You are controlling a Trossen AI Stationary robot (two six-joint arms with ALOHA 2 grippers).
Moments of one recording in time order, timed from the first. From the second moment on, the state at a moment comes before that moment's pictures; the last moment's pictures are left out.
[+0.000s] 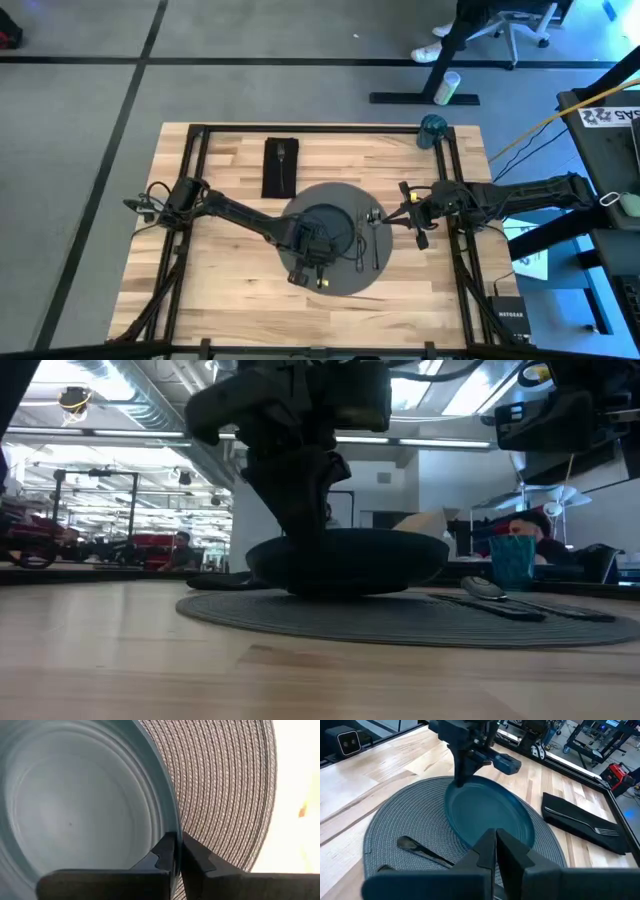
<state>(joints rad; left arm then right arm) -0.27 2.05 1.58 -0.80 -0.08 0.05 0.06 0.63 0.34 -0.11 -0.15 -0.39</state>
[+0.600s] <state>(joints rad) -0.27 2.05 1.62 -0.87 -0.15 0.08 0.06 0.63 0.34 -0.11 -0.15 -0.38</state>
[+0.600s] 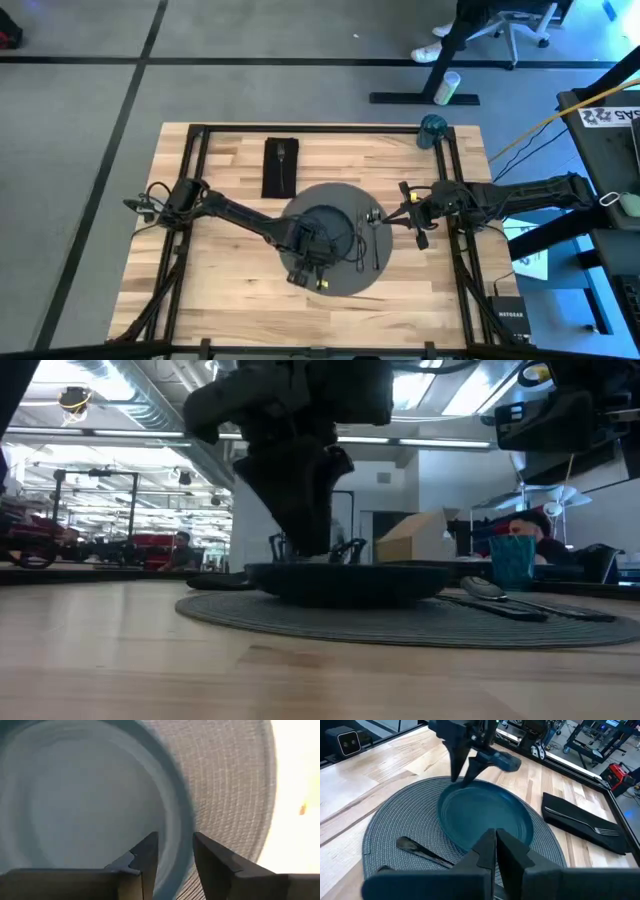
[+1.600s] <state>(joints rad) -0.19 1.80 1.55 -0.57 -0.32 0.05 0.07 0.63 0.34 -0.05 -0.14 -0.46</state>
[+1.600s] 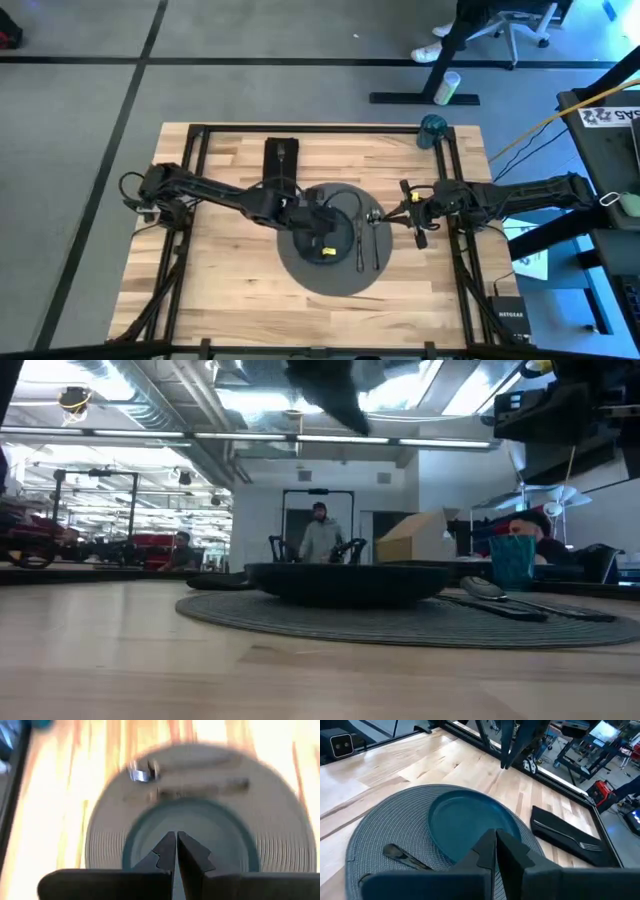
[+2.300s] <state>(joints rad) -0.15 1.44 1.00 -0.18 -0.40 -0.12 0.07 0.63 0.34 0.03 -0.04 -0.52</state>
